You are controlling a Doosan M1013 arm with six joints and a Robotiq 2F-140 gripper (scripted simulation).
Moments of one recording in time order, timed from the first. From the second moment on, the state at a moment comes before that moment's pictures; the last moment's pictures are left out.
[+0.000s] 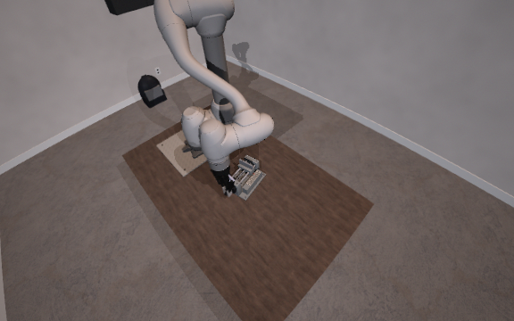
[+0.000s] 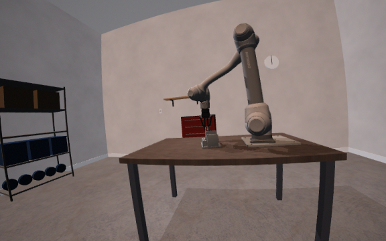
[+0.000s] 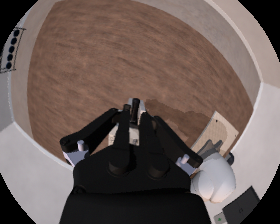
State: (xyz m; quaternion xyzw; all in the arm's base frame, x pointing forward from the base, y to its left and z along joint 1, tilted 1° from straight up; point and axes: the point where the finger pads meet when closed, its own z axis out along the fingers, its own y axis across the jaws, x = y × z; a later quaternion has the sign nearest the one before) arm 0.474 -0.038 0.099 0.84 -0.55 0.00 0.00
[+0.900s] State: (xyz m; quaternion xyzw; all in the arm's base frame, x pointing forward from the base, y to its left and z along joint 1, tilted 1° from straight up) arm 0.448 -0.049 0.106 0.84 -0.55 0.00 0.00
